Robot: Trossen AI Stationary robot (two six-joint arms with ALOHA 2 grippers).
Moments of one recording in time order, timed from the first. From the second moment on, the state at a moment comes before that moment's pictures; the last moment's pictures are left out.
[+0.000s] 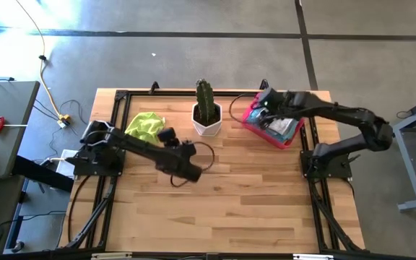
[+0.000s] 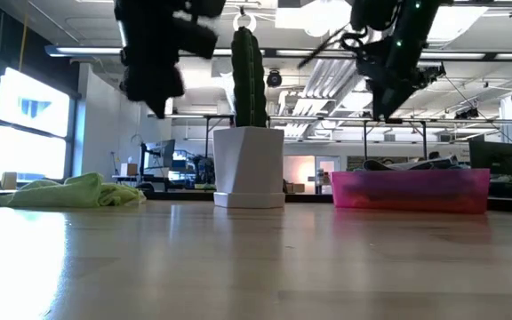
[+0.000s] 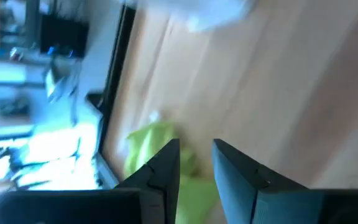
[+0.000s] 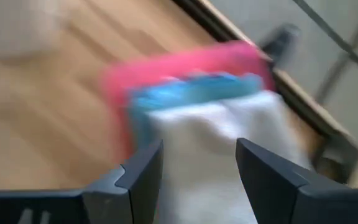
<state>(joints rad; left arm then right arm) -0.14 1.85 1.43 -1.43 -0.77 -0.73 -0.43 1.27 1.10 -0.97 0.38 0.30</state>
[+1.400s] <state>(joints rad) 0.32 1.53 0.65 -0.61 -0.37 -0.78 0.48 1.27 0.59 0.32 0.60 0.49</state>
